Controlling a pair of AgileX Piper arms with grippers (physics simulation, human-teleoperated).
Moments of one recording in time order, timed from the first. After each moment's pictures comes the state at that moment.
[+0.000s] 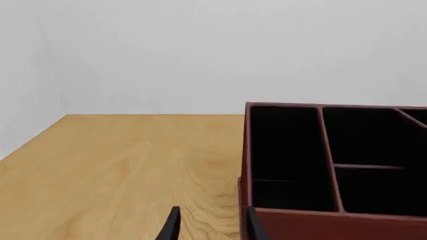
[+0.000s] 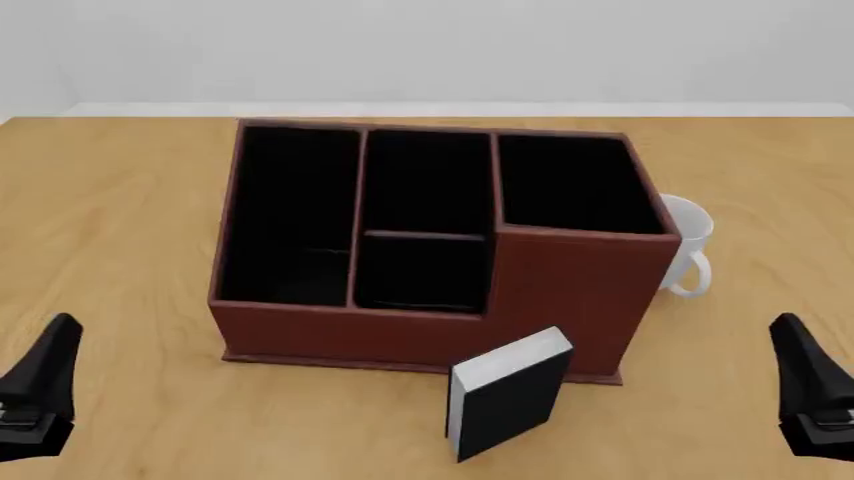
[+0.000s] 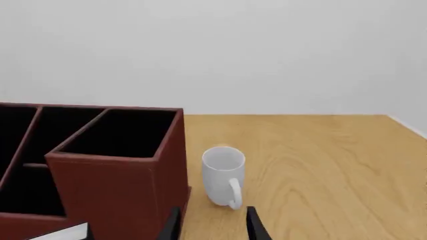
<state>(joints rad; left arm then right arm) 0.00 0.00 0.00 0.00 0.00 0.01 0.01 0.00 -0.01 0.00</state>
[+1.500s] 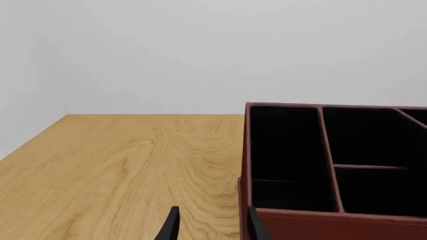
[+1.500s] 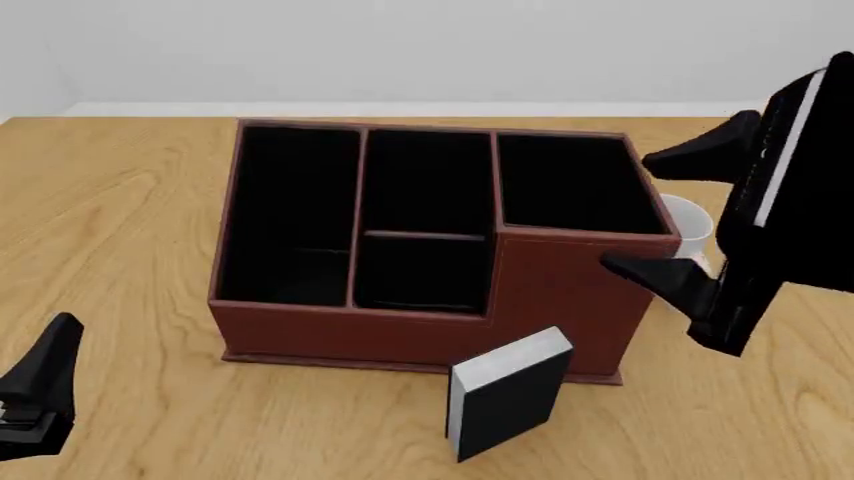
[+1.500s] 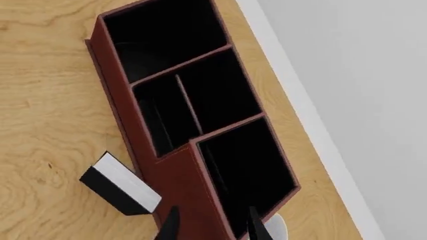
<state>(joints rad) 0.00 0.01 0.00 0.00 0.00 0.60 0.82 -0.85 0.62 -0.70</state>
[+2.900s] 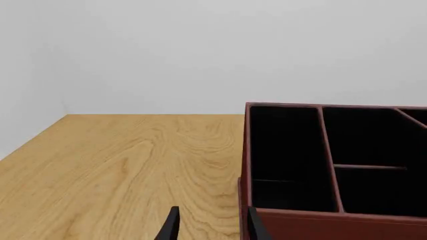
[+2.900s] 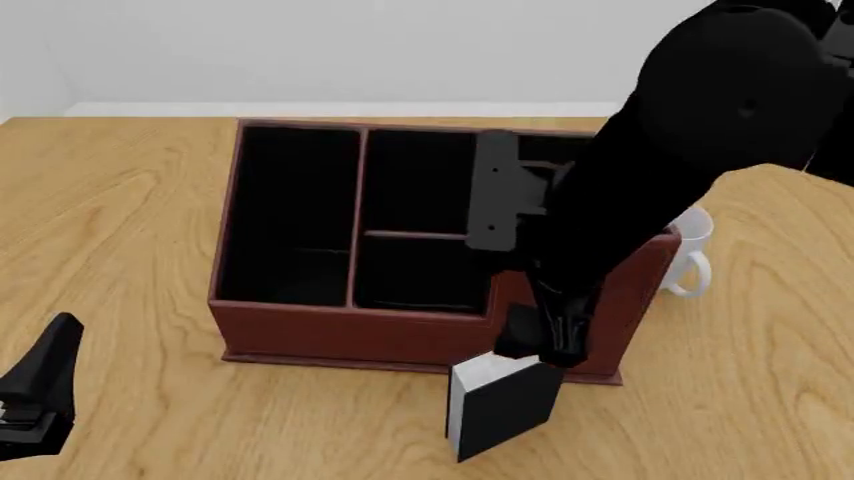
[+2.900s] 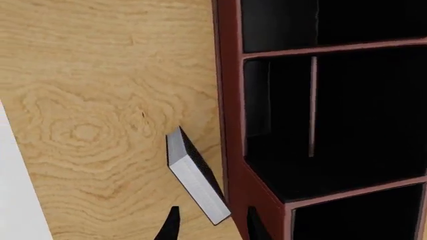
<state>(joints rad) 0.00 0.01 0.00 0.00 0.00 0.83 1.39 -1.28 1.18 -0.63</state>
